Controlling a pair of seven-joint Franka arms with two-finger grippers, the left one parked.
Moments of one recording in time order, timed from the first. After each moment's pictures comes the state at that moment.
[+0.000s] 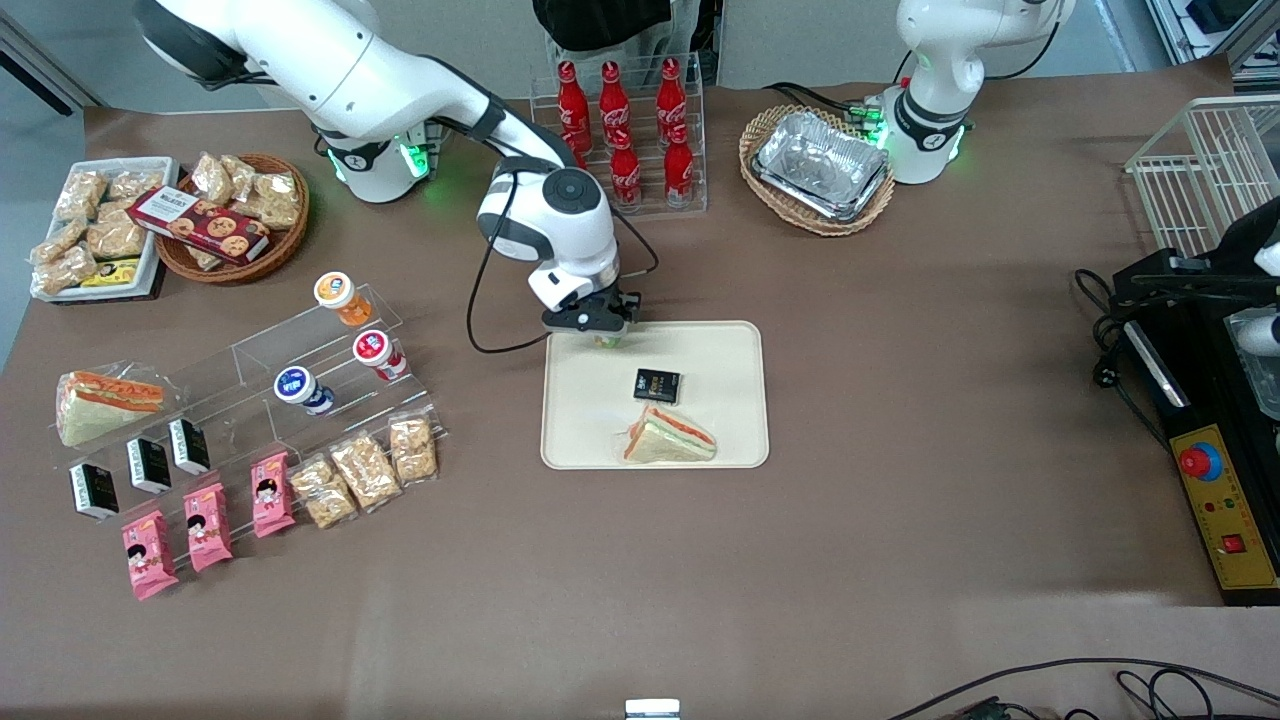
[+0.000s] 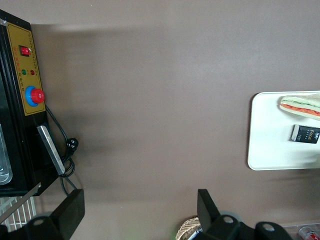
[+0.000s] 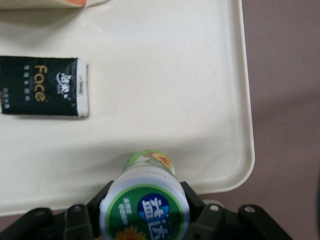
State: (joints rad) arm 0.20 0.53 0.66 -2.08 -0.58 2.49 1.41
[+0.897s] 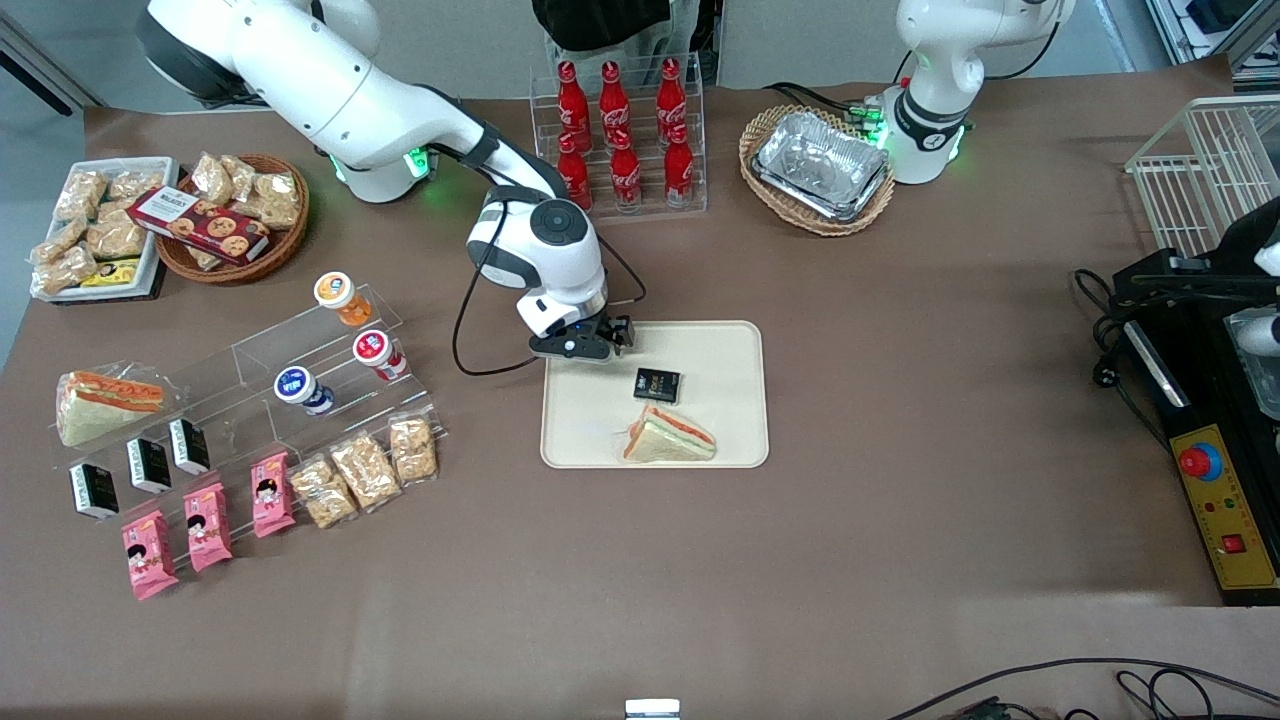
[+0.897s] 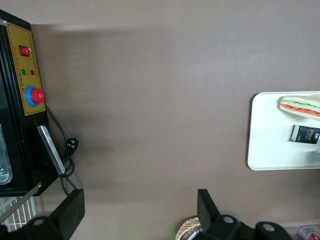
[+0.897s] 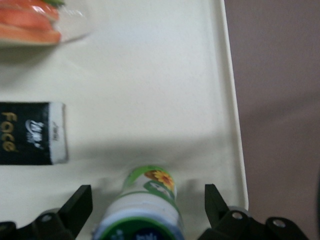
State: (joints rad) arm 0.20 0.57 0.60 -2.05 -0.62 2.52 1.41
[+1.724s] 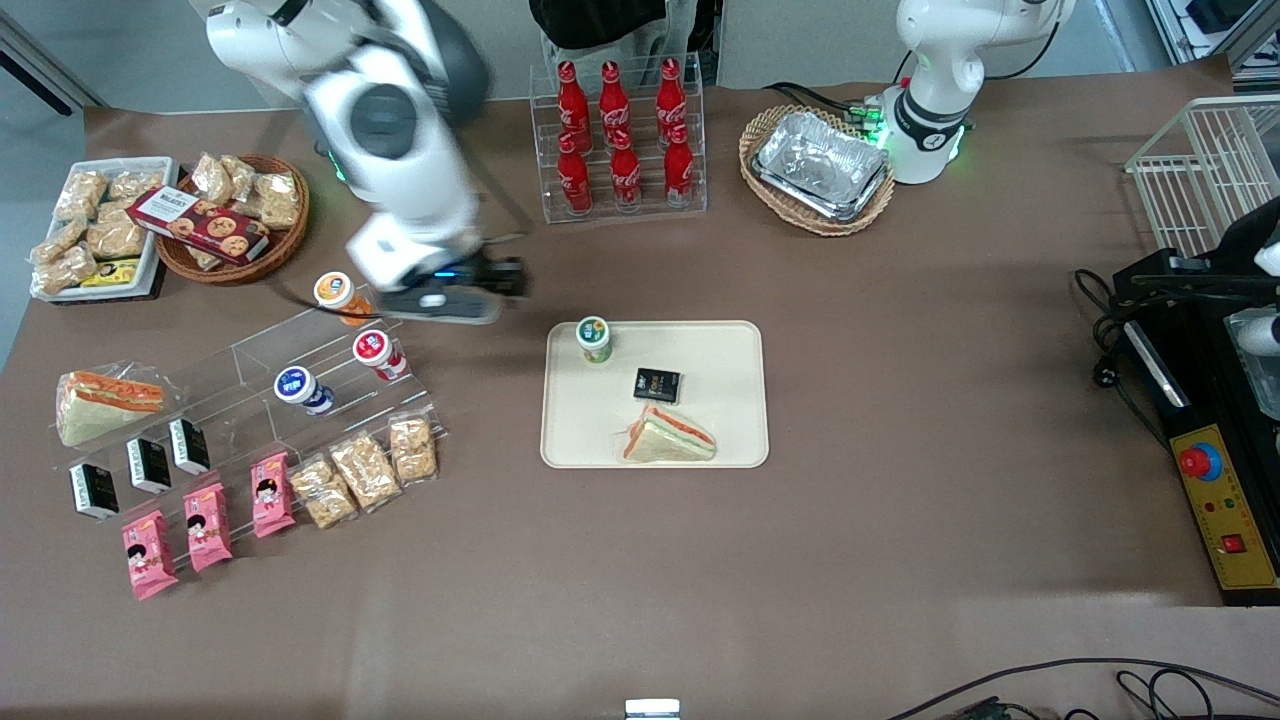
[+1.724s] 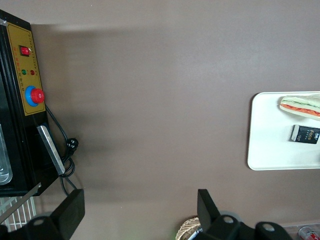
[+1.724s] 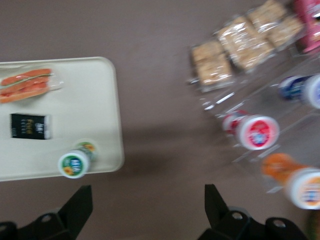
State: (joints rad) arm -0.08 -0.01 0.62 -1.93 -0.02 1.86 0.64
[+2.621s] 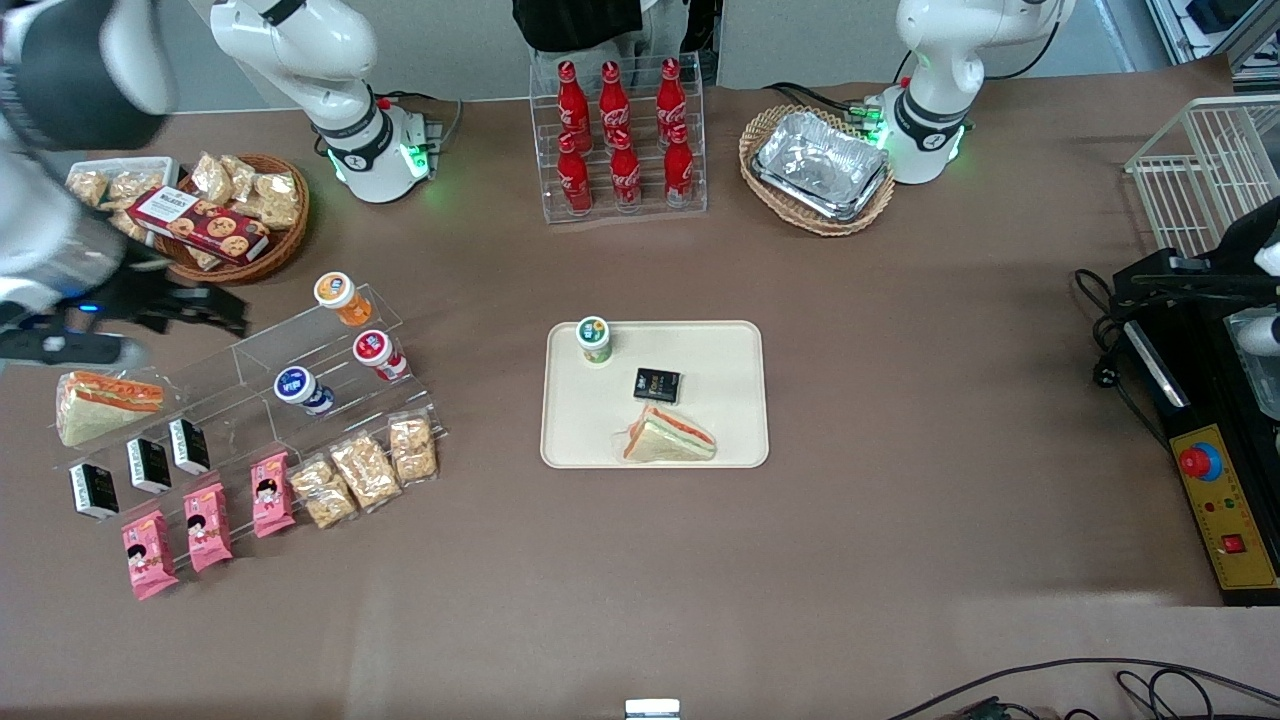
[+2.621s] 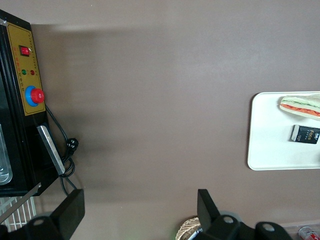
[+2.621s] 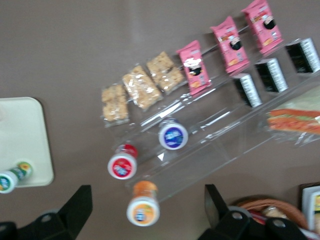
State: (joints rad) arm -0.24 -0.03 0.28 -1.70 -0.01 1.62 0.13
